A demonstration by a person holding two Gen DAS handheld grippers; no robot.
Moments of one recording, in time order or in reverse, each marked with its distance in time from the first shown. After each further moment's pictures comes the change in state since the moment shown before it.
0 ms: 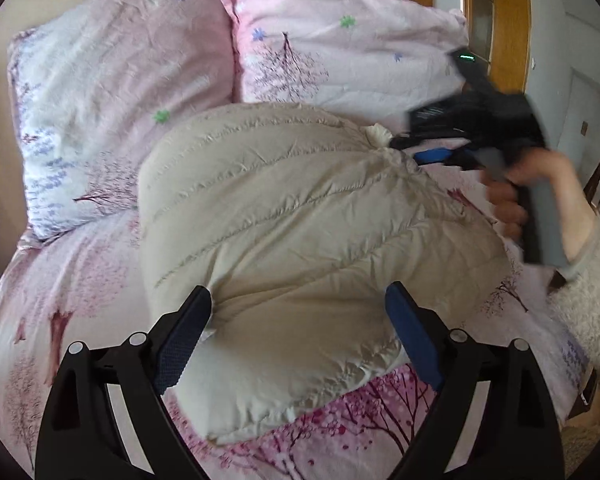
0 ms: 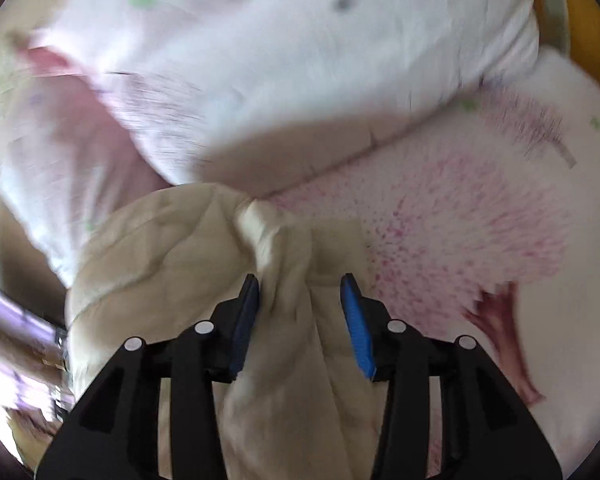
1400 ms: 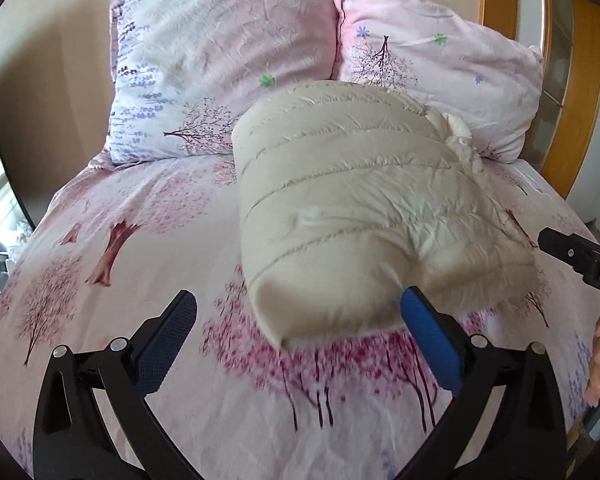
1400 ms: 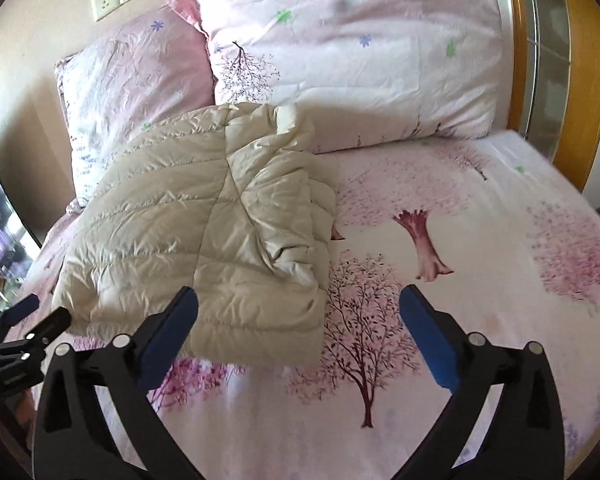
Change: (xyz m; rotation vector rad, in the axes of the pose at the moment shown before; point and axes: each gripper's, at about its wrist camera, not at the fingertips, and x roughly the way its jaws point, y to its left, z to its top) left arm -0.036 0.022 -0.040 -0.241 0.031 0.191; right arm -0.101 0.027 -0.137 -0.306 -0.154 -0.150
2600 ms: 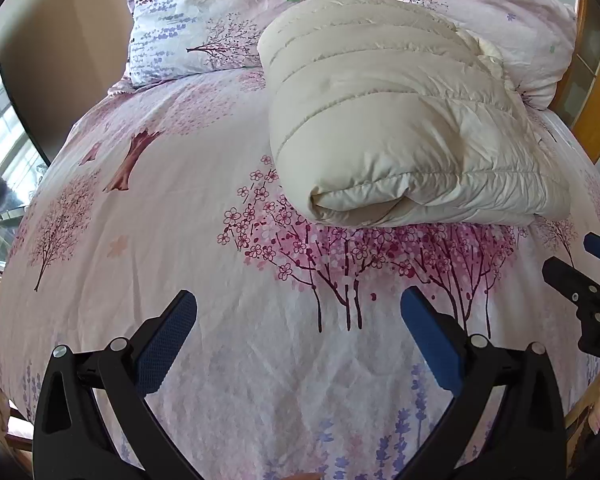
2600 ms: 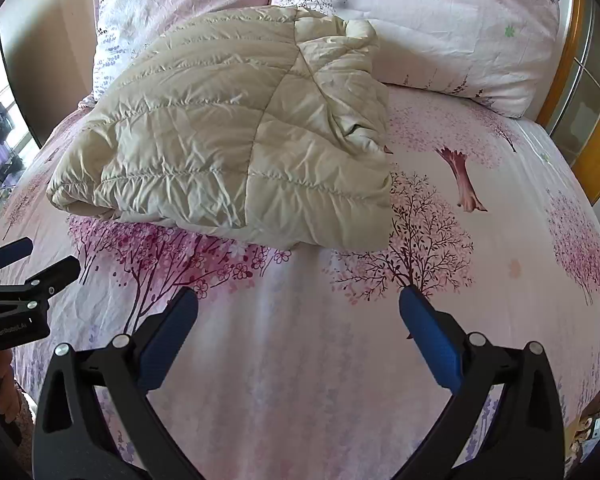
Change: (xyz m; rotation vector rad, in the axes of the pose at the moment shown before) left arm 0.010 0.004 -0.036 -0.023 0.257 0.099; right arm 0.008 0.042 -0.049 -0.191 0.241 -0.020
